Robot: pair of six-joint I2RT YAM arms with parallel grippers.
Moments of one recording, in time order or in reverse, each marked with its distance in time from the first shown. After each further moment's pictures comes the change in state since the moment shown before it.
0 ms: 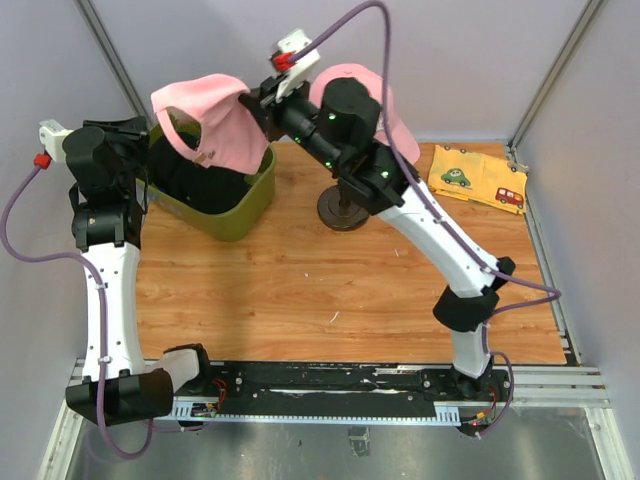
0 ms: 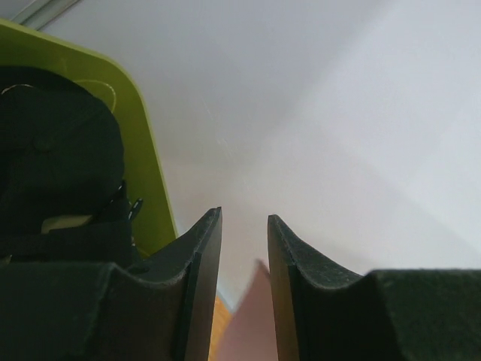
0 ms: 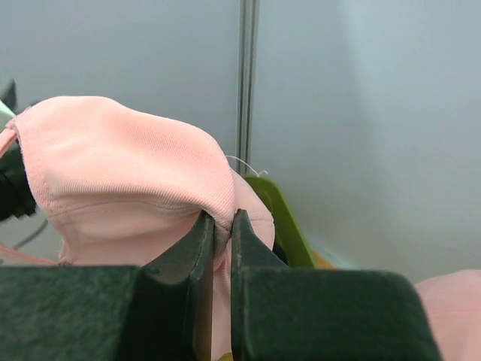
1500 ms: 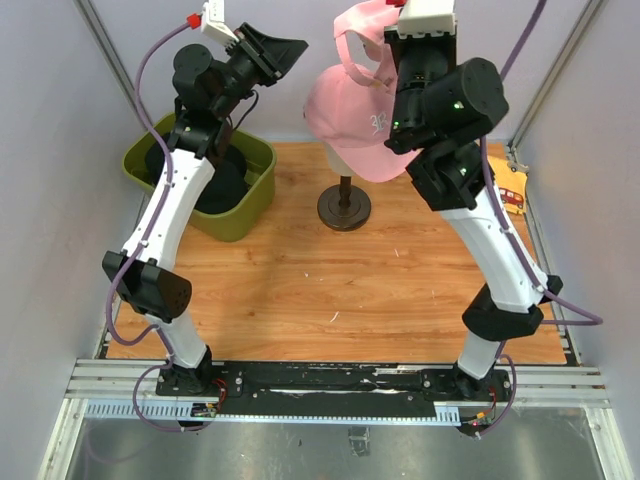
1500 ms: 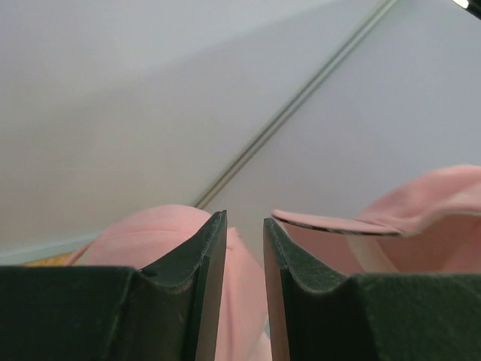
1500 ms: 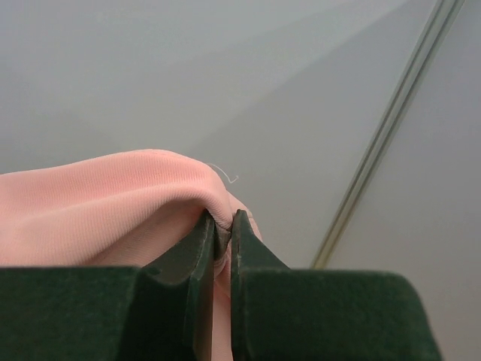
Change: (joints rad) left arm -0.487 0.618 0.599 0.383 0.481 0.262; right arm -0.088 -0.230 0.002 0.287 0.801 -0.743
